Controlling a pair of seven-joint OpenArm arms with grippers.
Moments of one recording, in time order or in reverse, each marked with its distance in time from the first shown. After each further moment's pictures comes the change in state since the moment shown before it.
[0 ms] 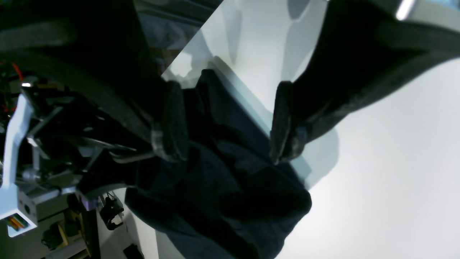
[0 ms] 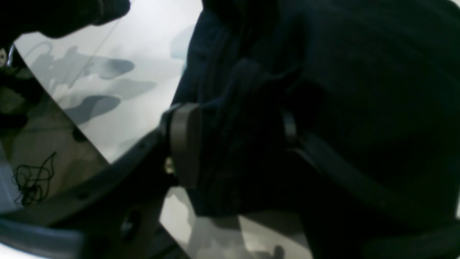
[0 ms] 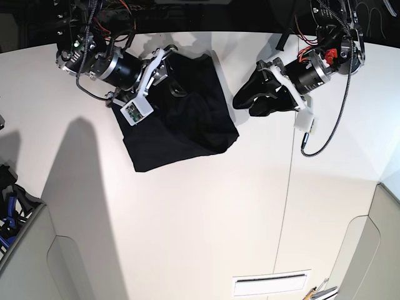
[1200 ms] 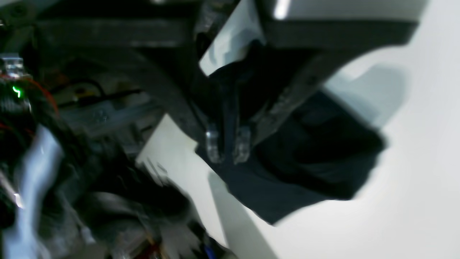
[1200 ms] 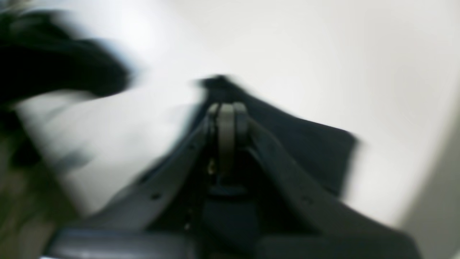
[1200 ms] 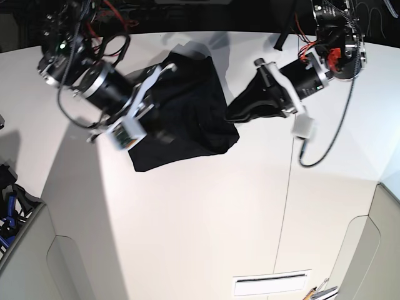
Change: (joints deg) left arm -0.1 -0.2 5.3 8.2 -8.6 0.0 2.5; right arm 4.5 -0.2 3.5 13.6 -4.2 -1.8 -0.9
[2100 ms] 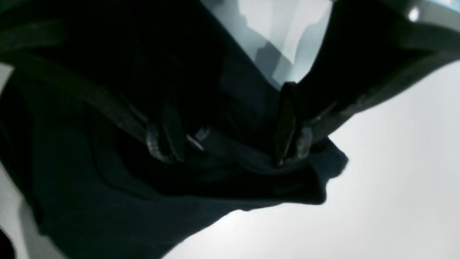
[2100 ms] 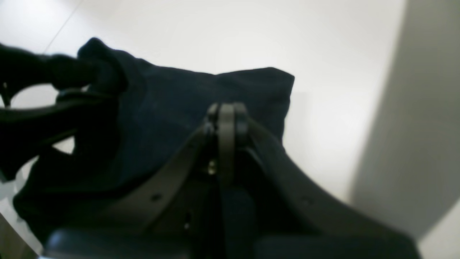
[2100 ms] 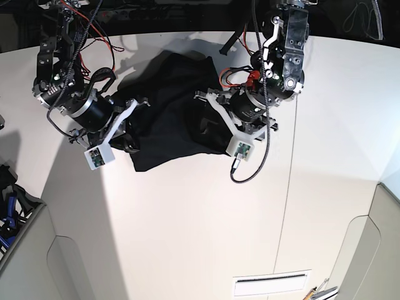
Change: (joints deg) left arm -8.3 5.6 20.1 -10.6 54.3 21.0 -21.8; right arm 4.9 -0.3 6.1 -14.4 -0.1 -3.6 -0.4
